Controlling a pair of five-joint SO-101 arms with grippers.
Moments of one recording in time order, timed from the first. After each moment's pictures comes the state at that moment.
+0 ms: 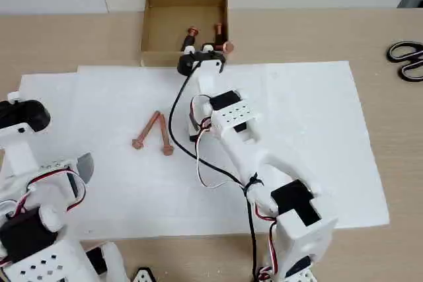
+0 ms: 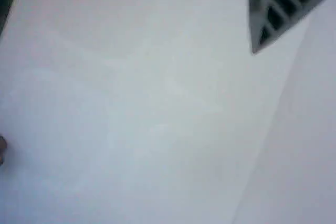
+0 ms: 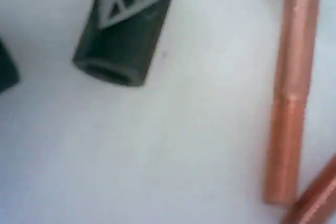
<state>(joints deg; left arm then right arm) -31.9 -63.8 37.6 91.5 -2.6 -30.0 14.0 8.5 53.5 -13.6</state>
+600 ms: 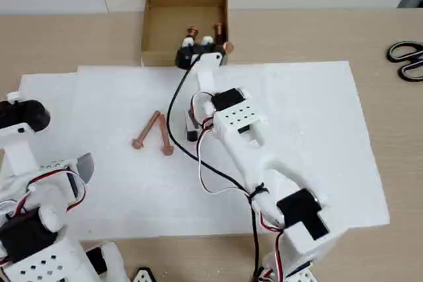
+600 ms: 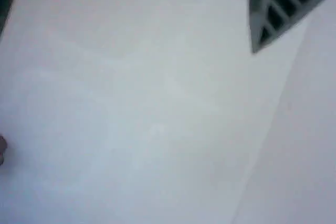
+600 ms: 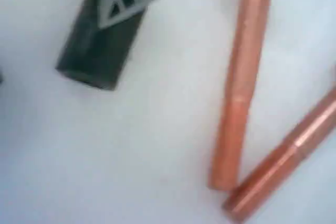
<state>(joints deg) -31.9 -63.8 37.6 91.5 -2.6 -31.1 8.5 8.5 55.3 -13.6</state>
